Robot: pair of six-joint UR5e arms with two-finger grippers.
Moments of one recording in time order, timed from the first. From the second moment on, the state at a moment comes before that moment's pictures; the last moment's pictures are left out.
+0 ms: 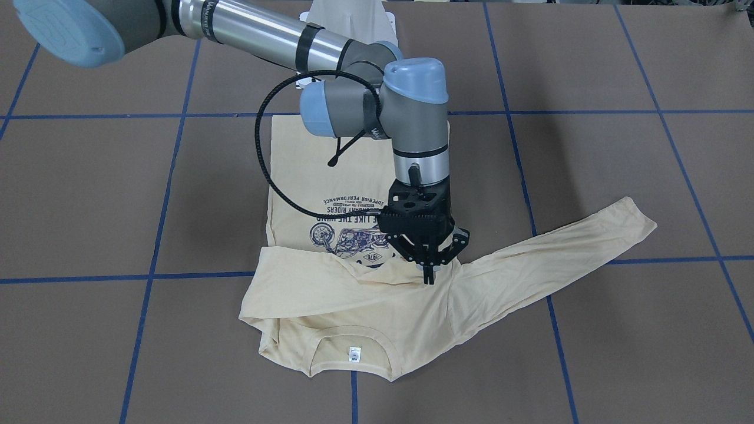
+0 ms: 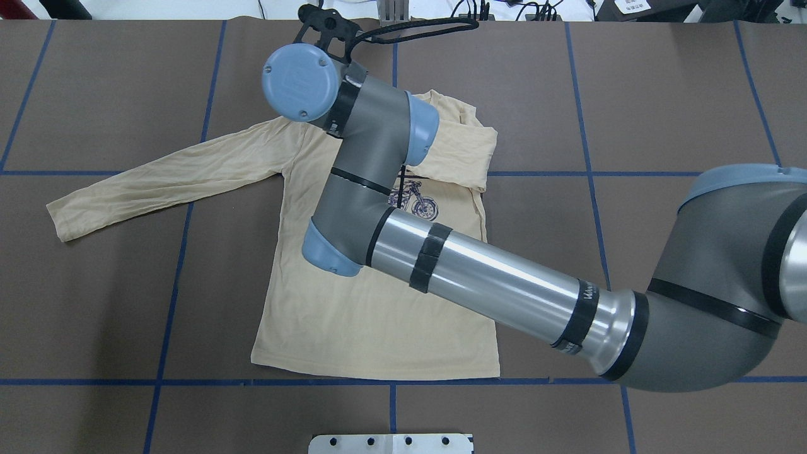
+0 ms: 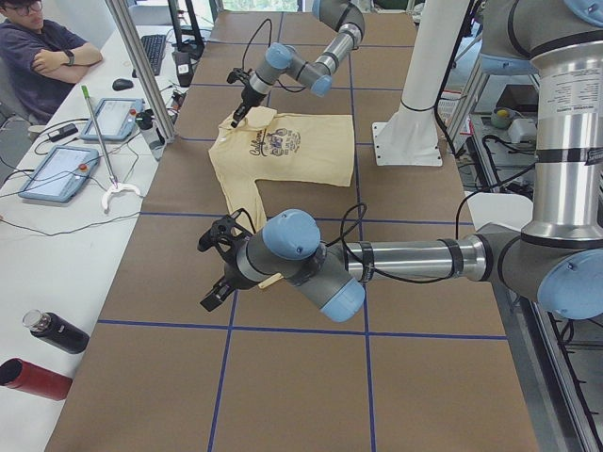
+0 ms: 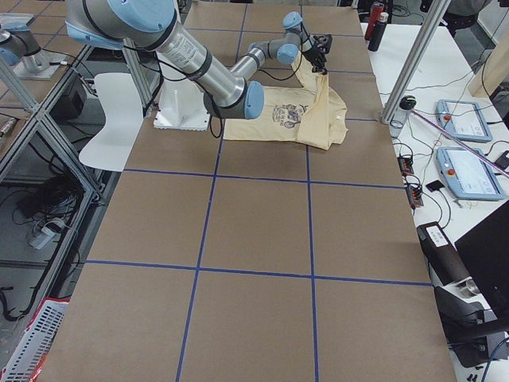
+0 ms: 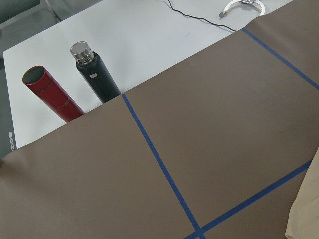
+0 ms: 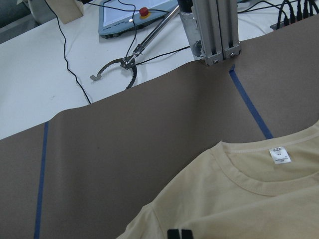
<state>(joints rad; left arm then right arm) -1.69 -1.50 -1.60 -2.36 -2.36 0.07 0.55 -0.33 0.97 -1.17 1.37 1.53</state>
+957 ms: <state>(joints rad) -1.69 -1.51 -1.59 -2.36 -2.36 0.07 0.47 -0.23 0.80 -1.18 1.27 1.53</state>
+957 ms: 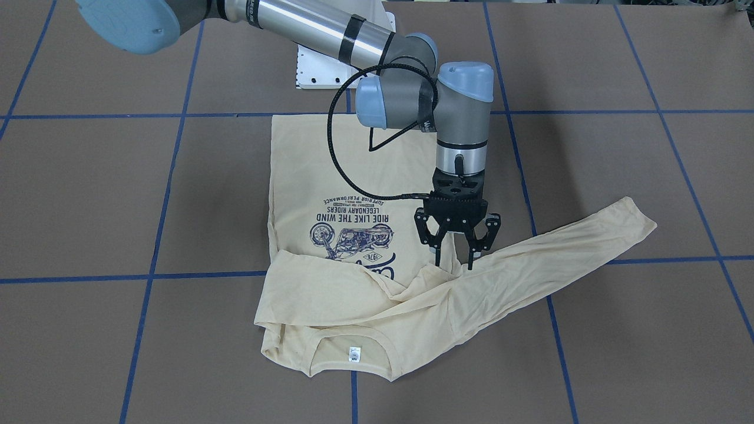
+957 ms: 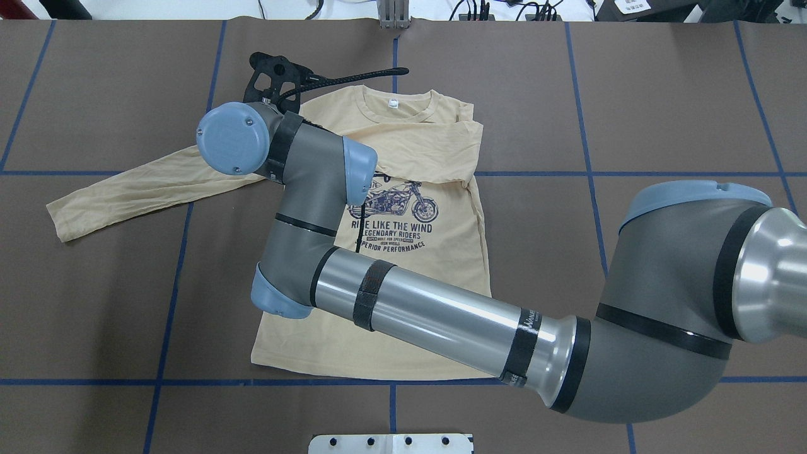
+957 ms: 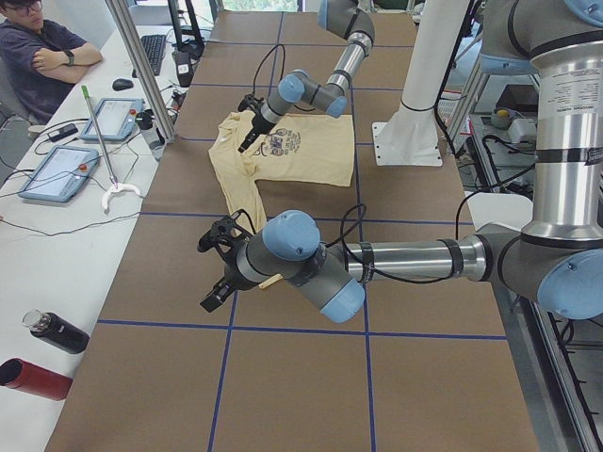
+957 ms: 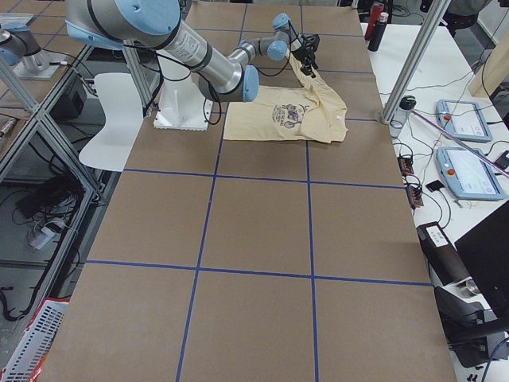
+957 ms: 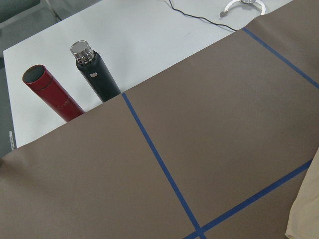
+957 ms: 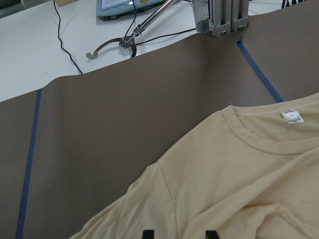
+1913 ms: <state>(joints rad) -1.50 -1.50 -1.59 -2.55 -2.30 -0.20 0.78 -0.66 1.55 -1.68 1.77 1.06</state>
